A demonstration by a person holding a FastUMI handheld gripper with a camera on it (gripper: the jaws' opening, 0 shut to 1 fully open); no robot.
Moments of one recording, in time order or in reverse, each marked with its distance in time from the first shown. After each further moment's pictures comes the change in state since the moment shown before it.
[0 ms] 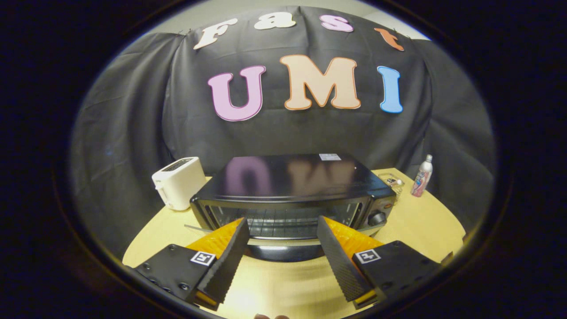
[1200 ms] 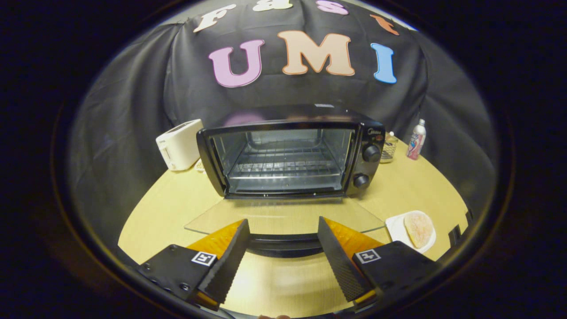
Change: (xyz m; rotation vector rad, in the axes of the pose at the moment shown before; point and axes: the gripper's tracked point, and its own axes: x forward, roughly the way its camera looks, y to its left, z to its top) arm -0.048 -0.007 -0.112 -0.006 0.220 -0.012
